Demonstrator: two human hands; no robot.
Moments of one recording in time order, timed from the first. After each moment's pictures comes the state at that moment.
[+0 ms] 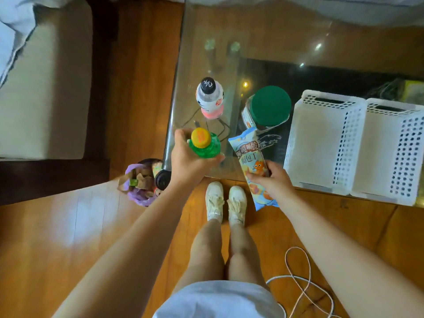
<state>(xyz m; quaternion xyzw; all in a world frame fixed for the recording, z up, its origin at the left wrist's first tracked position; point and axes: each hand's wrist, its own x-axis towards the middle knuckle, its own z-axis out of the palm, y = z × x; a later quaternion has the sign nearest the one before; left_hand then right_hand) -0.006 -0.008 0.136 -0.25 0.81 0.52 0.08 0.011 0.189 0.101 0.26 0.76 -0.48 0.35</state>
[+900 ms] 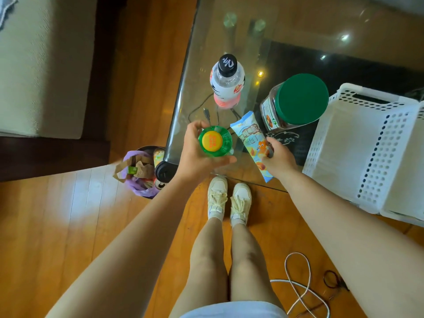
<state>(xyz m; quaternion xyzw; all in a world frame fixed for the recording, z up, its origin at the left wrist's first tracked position) -0.006 -0.018 0.082 -0.25 0.73 0.62 0.15 -0.043 0.173 0.021 0.14 0.86 -0.32 0.37</state>
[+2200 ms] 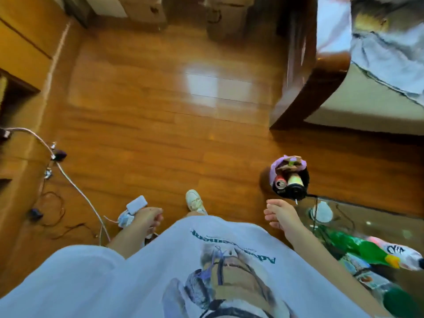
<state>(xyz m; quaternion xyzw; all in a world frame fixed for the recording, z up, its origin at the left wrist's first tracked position) 0.589 0.022 0.226 -0.83 0.01 0.54 -0.09 0.246 -0.038 0.241 -0.22 0.77 -0.09 0.59</state>
